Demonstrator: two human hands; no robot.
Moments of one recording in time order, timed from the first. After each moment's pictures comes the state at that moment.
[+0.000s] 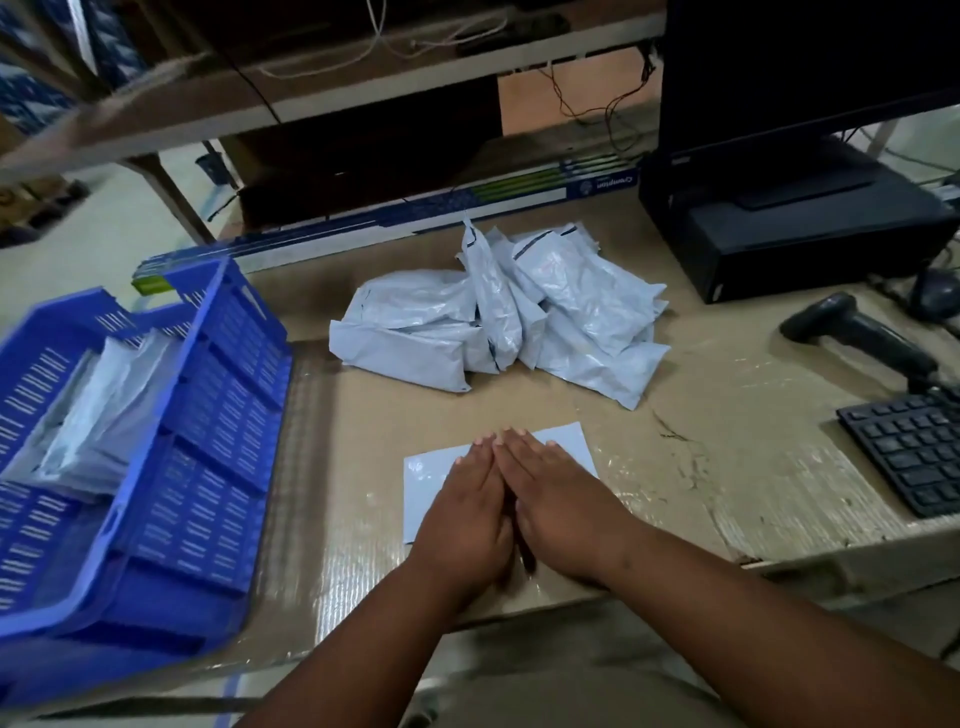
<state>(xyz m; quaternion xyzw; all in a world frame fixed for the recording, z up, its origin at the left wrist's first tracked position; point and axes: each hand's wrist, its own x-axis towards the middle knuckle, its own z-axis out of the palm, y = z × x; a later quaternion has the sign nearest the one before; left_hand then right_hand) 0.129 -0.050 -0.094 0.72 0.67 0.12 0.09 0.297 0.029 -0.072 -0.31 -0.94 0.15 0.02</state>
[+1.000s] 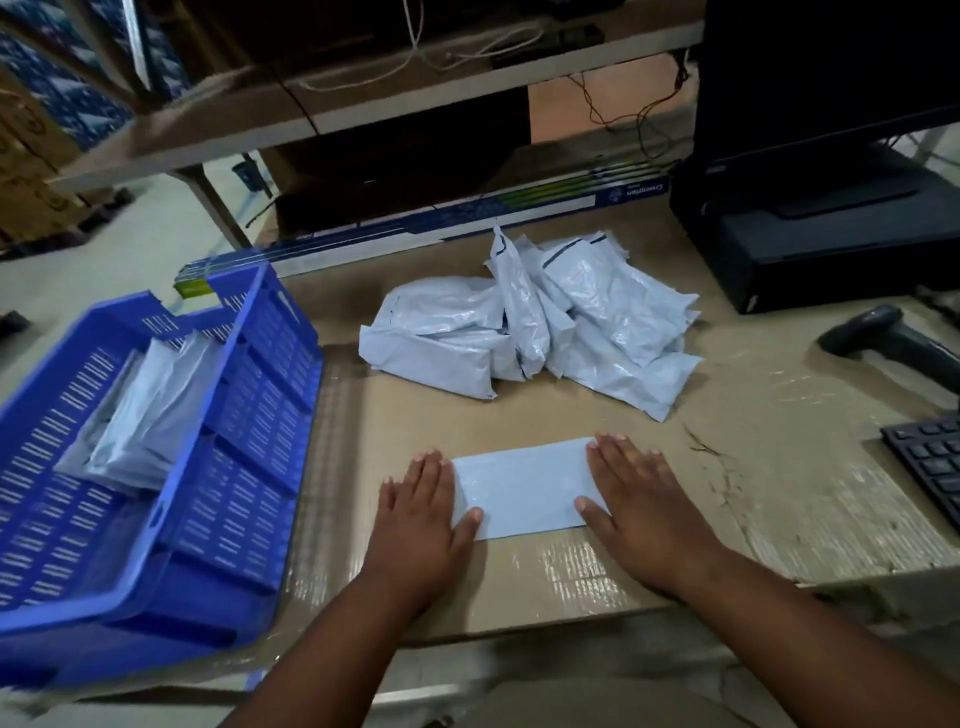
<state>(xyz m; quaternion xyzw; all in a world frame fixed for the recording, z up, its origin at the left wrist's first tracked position) 0.066 -0.082 -0.082 0.61 0.79 -0.01 0.06 0.347 0.044 -0.093 -0.44 -0.89 0.13 0.00</state>
